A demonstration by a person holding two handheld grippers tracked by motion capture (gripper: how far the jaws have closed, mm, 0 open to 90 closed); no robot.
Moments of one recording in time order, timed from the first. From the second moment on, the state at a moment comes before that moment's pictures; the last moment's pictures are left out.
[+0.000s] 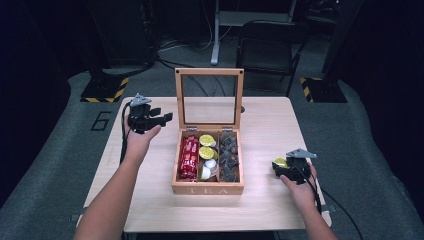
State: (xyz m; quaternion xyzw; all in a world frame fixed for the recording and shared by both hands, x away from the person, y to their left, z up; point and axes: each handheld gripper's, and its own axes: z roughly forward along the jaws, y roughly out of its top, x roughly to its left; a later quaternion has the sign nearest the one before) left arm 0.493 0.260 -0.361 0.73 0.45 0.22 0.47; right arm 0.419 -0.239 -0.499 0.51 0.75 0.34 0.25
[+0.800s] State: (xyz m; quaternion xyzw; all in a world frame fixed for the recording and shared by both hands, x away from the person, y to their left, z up) left arm 0.495 0.258 -0.361 0.73 0.45 0.21 0.47; right arm 0.425 -0.229 -0.459 0.49 0.75 0.37 0.24
